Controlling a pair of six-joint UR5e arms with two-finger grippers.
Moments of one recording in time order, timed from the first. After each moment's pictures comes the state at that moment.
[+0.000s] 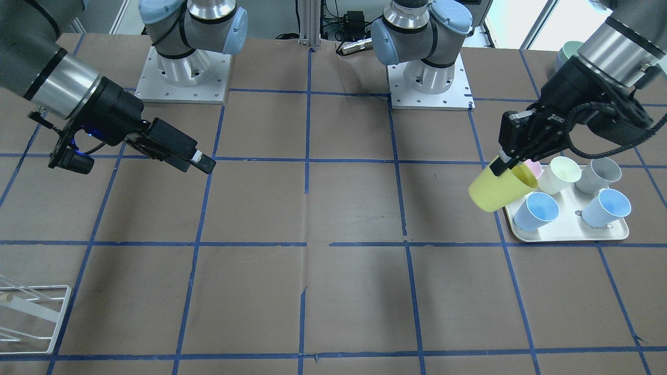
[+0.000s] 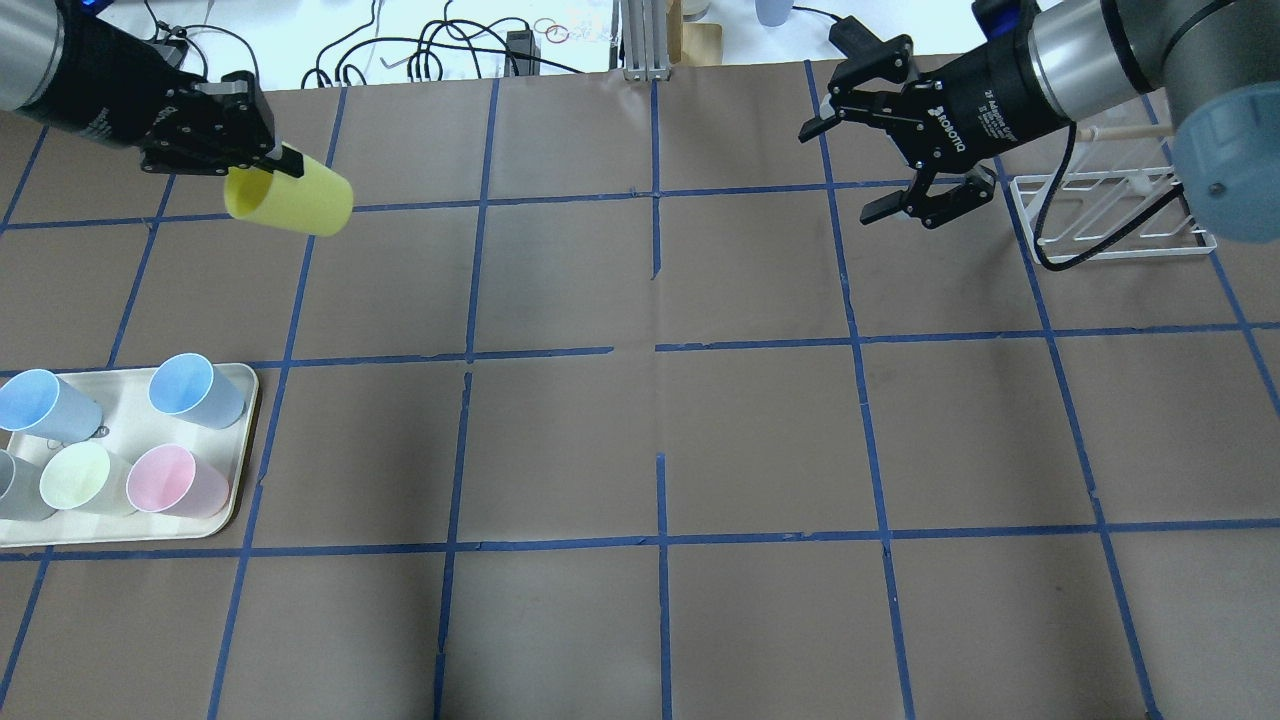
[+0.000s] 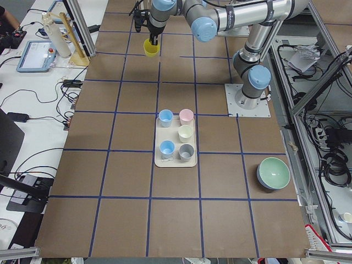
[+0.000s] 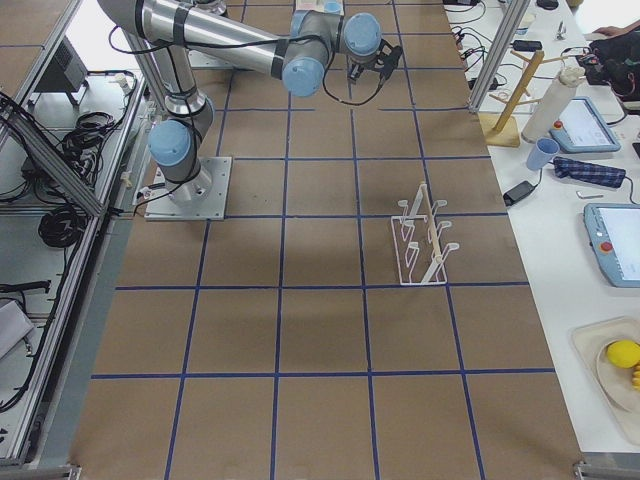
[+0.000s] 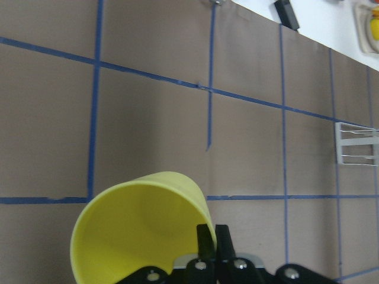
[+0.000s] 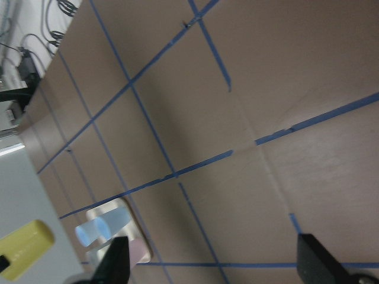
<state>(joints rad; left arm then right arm) -1.24 -1.56 -1.63 -1.41 1.16 0.23 1.40 -1.54 1.72 -1.76 -0.91 0.31</state>
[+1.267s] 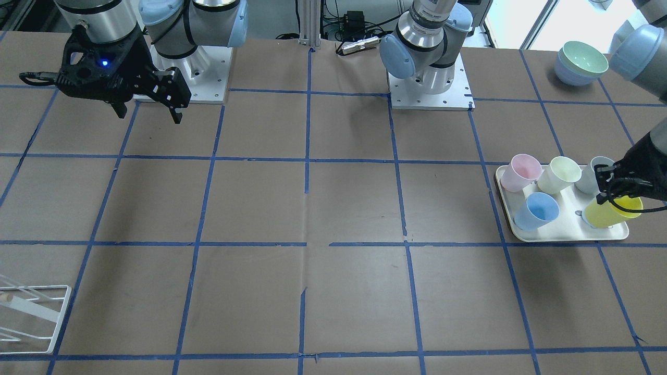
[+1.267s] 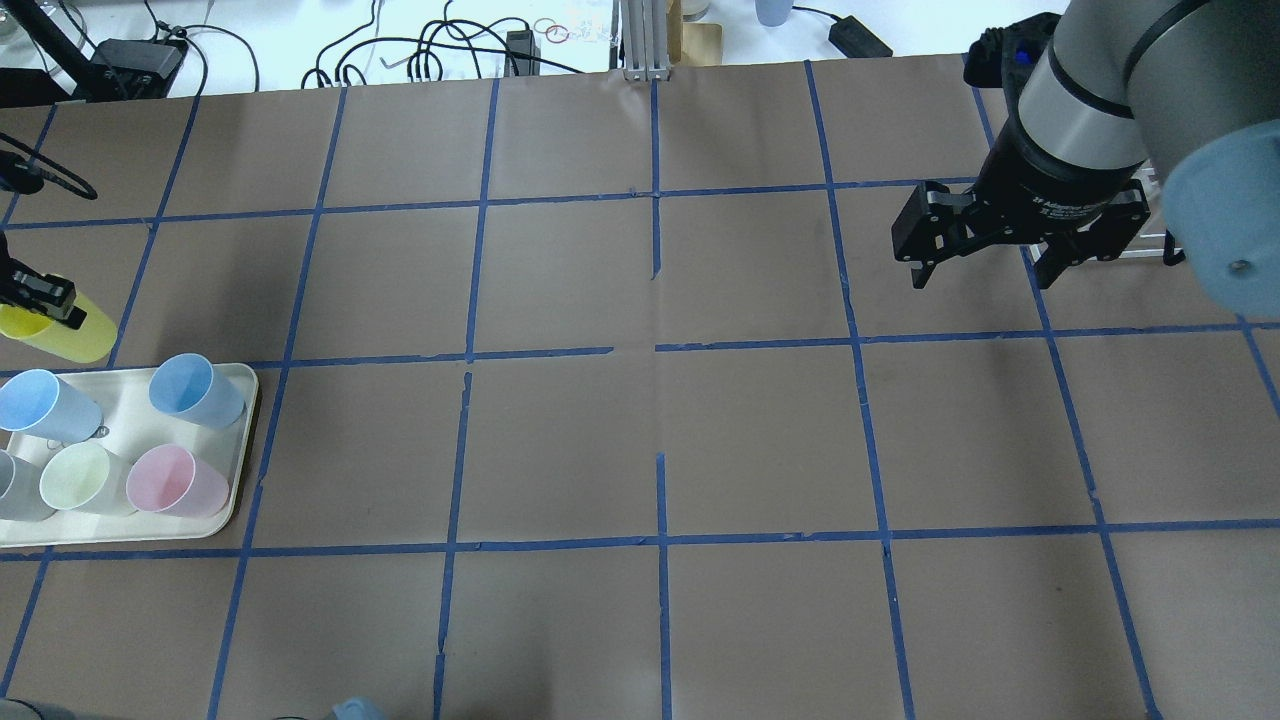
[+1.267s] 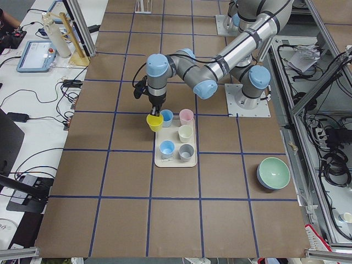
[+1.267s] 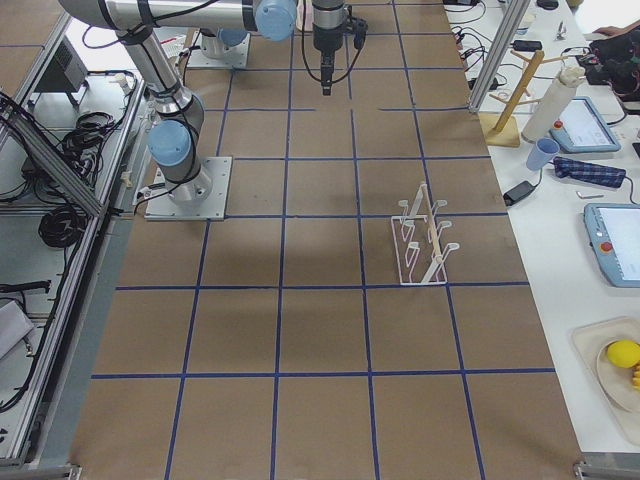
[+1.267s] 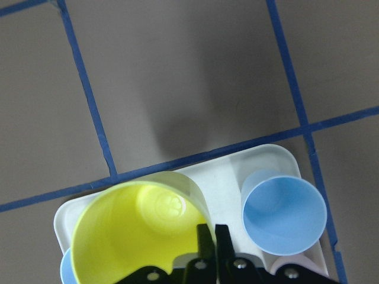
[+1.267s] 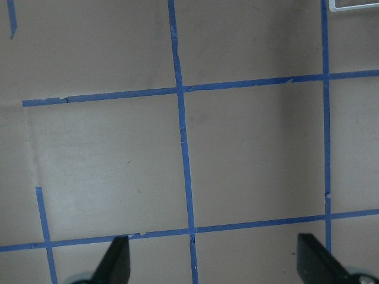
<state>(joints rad) -0.91 -1.76 -1.78 -1.13 1.57 0.91 1.55 -1.69 1.71 -1.62 -1.60 0.05</state>
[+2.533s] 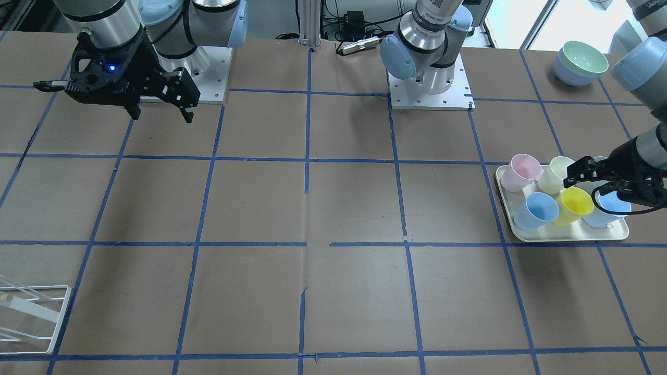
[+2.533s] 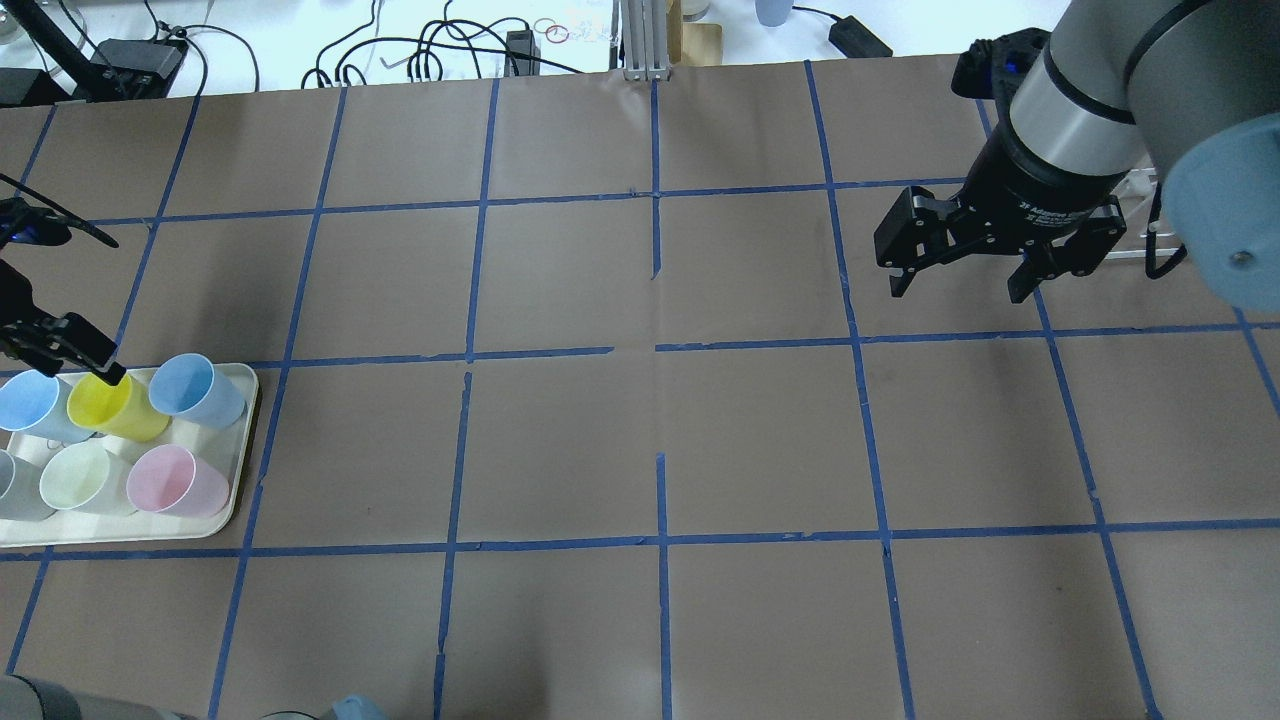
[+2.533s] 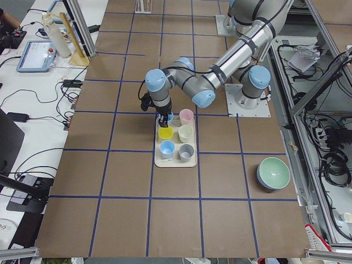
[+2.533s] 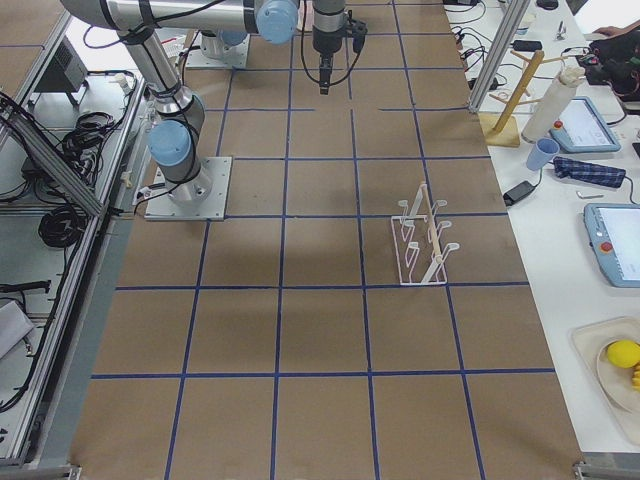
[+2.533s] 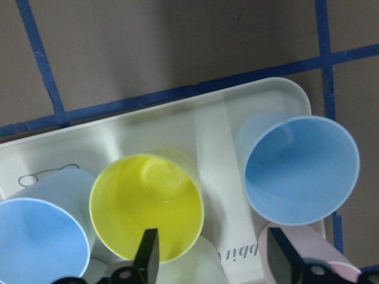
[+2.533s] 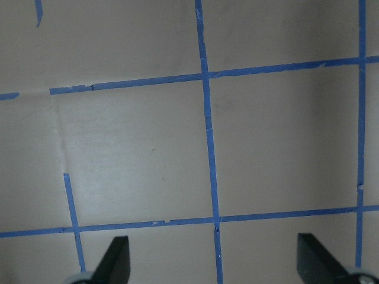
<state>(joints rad) -0.91 -1.79 -1.71 -1.36 1.64 0.83 1.54 -1.68 1.72 -1.59 -1.52 0.05</state>
